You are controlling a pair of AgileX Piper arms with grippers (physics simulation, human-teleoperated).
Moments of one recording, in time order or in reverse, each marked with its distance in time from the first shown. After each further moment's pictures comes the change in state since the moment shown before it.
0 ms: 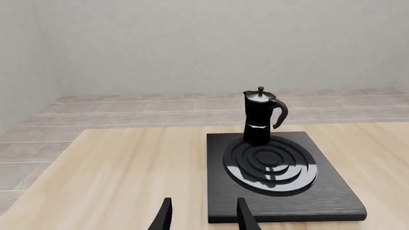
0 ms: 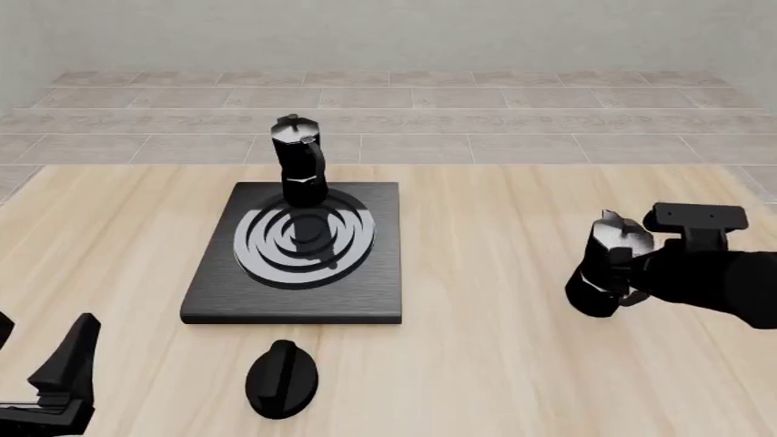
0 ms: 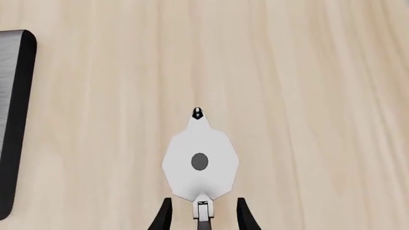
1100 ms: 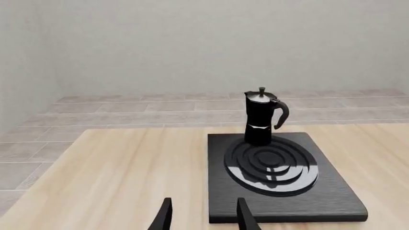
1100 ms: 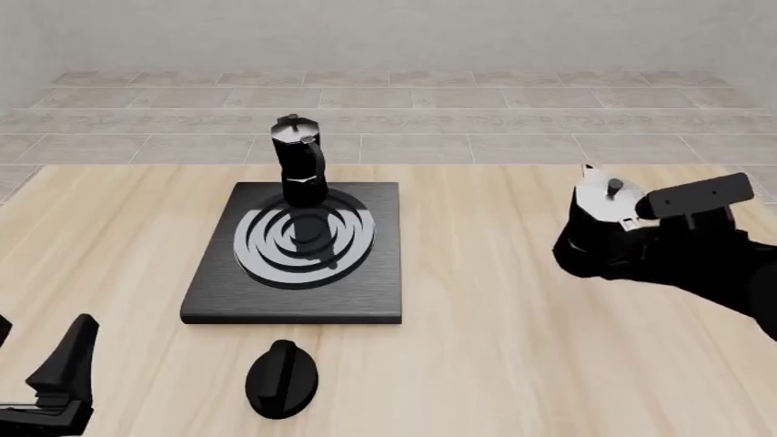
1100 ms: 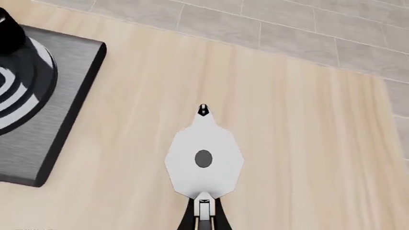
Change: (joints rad) left arm 0.006 -0.013 0.000 0.010 -0.001; right arm 0.123 -0.203 0.009 0.002 -0.174
